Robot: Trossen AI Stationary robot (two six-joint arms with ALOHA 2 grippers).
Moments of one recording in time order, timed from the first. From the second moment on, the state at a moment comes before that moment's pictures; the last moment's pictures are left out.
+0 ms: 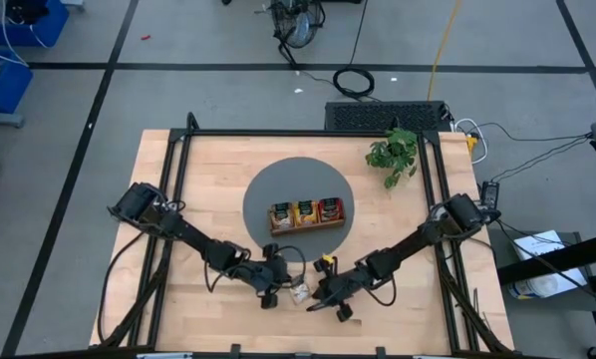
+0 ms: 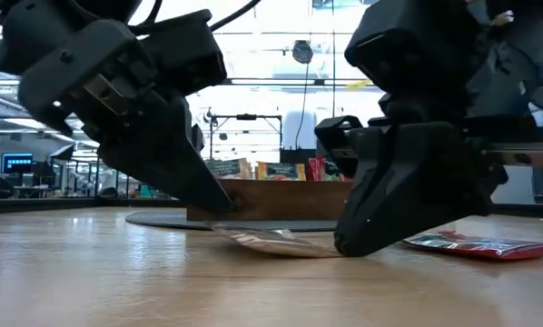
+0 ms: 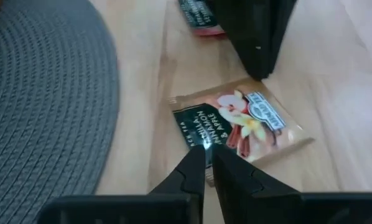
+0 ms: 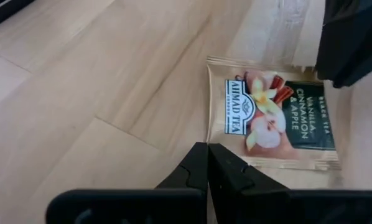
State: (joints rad) left arm -0.46 1.87 0.85 0.29 -0.25 -0.40; right arm 0.49 1.98 0.91 0.28 0.13 -0.07
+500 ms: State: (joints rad) left arm -0.39 1.84 0.85 0.19 -0.09 -0.62; right arm 0.47 1.99 0.84 0.30 0.08 -0.03
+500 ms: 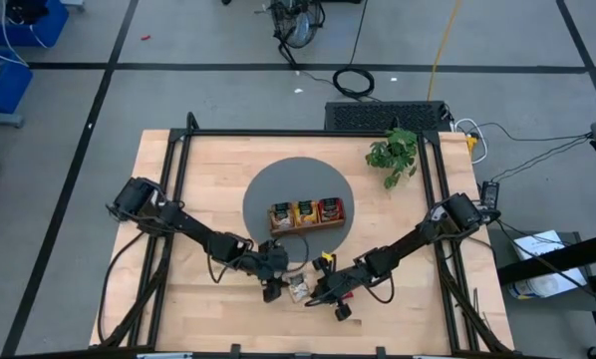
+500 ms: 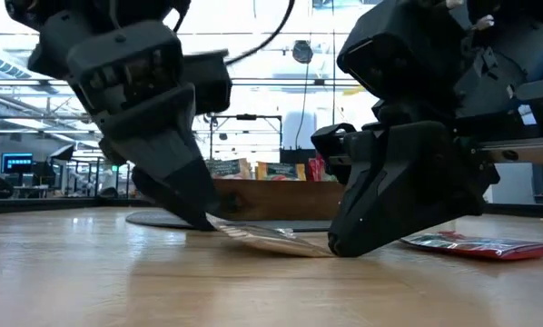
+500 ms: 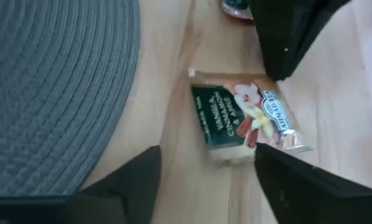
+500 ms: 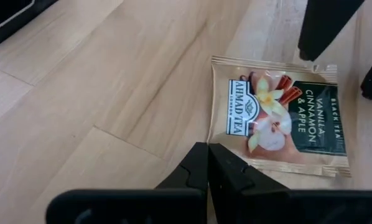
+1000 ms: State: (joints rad) left arm -0.38 1.85 0.85 0.22 -0.02 -0.81; right arm 0.46 1.99 0.81 0.39 0.05 -0.05
